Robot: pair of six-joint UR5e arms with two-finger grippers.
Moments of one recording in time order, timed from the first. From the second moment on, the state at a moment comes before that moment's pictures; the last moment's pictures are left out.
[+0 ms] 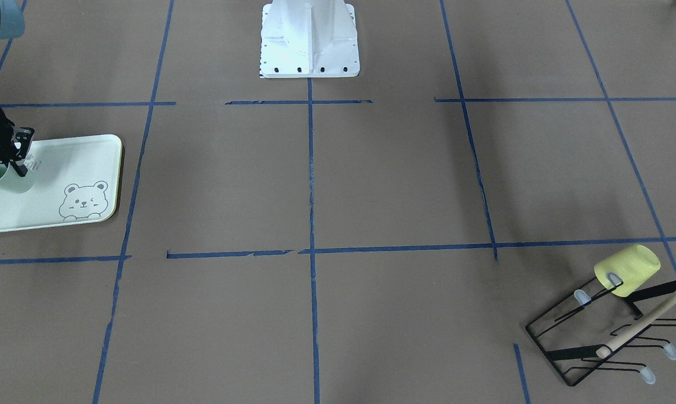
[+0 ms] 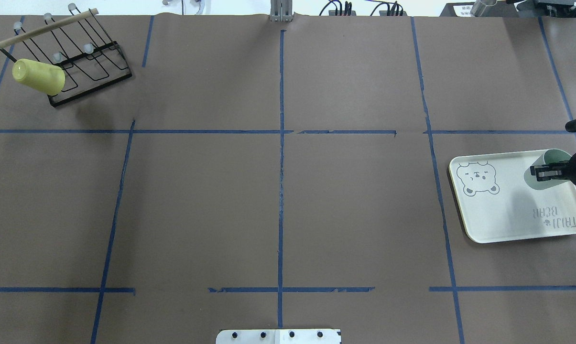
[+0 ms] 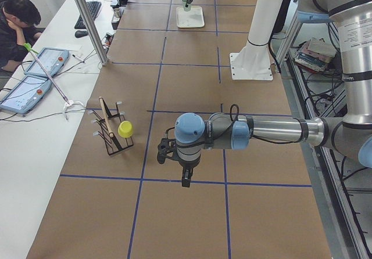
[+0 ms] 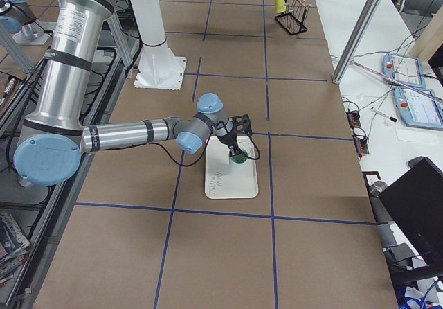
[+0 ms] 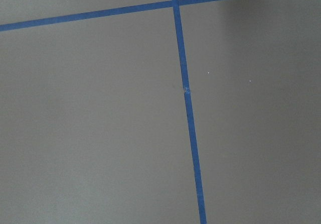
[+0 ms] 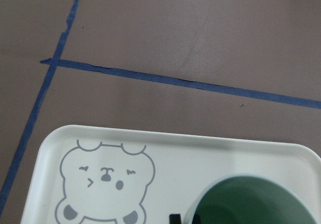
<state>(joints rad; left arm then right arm) -1.60 -1.31 -1.86 -1.53 -2.35 0.13 0.89 -1.85 1.87 -0.78 1.86 0.80</state>
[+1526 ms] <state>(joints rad) -1.60 -1.33 -1.85 -1.56 -2.35 0.13 1.26 -1.86 2.02 -1.26 2.25 0.28</state>
